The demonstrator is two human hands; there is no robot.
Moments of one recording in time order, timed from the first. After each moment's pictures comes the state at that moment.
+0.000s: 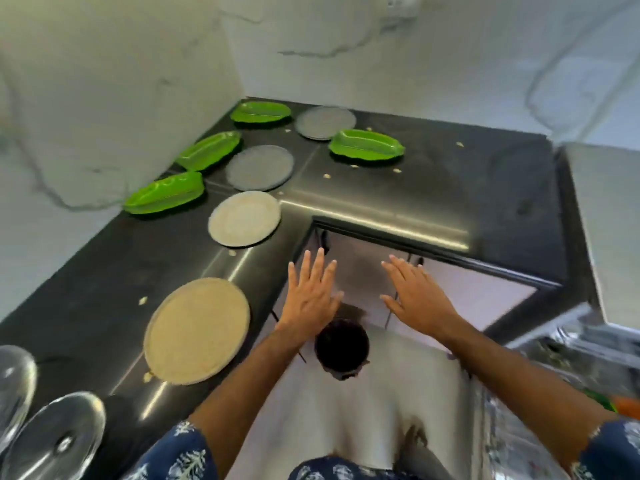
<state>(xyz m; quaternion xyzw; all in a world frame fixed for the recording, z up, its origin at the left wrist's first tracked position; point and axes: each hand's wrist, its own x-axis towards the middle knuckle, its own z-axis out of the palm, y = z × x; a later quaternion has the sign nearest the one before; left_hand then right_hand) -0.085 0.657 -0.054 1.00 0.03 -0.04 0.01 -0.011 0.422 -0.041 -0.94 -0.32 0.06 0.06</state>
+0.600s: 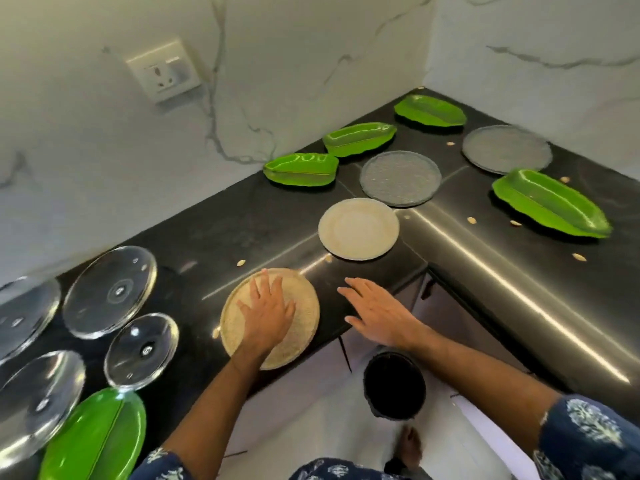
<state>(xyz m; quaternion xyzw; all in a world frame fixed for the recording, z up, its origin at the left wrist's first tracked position) -0.161 0.818 -0.058 0.87 0.48 -0.10 0.10 0.051 0.668 -0.061 -0.71 -0.69 0.12 0.07</state>
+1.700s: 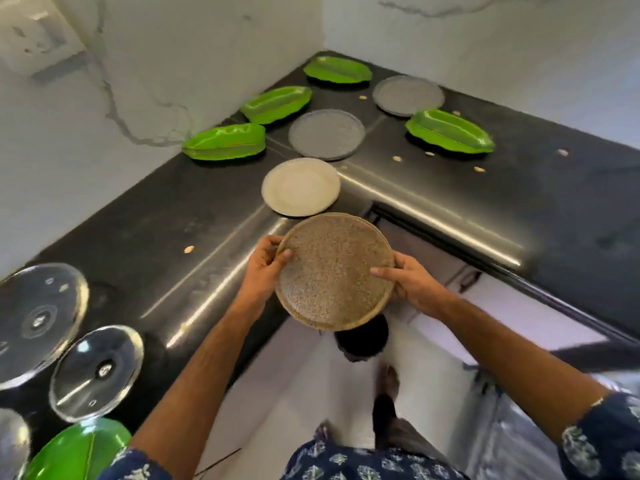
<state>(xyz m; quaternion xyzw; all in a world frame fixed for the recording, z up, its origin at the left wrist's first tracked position) -0.148 0.789 -0.025 0.67 0.25 0.14 0.68 0.015 0.545 -0.046 -0.60 -0.12 0.46 0.65</state>
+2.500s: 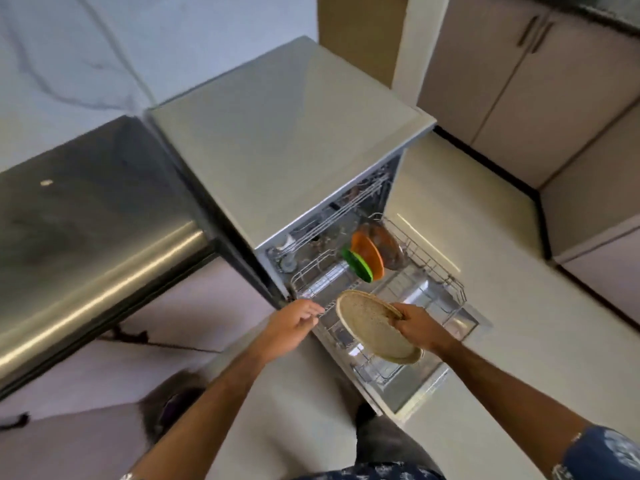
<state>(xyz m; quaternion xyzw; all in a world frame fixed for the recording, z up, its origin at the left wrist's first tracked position) -0.055 0.200 -0.124 0.78 -0.34 -0.42 0.31 -0.247 -0.027 -0.134 -0.80 0.33 0.17 0.46</state>
